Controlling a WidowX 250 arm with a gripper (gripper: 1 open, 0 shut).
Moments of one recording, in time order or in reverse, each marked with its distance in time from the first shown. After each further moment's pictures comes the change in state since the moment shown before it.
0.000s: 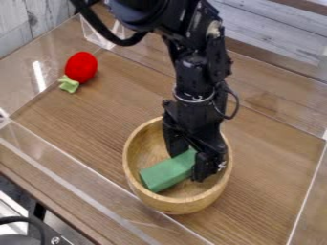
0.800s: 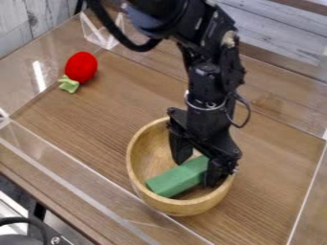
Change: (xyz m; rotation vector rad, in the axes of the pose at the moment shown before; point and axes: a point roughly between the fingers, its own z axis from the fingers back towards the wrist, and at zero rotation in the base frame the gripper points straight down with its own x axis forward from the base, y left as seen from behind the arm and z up) arm 0.006 -0.015 -0.007 0.009 0.026 0.081
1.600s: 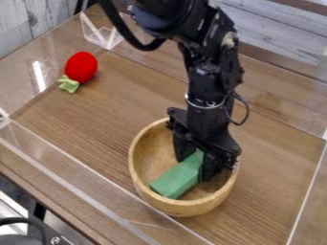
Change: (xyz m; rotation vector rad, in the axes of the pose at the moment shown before) arm 0.000 0.015 0.001 -0.007 0.024 0.068
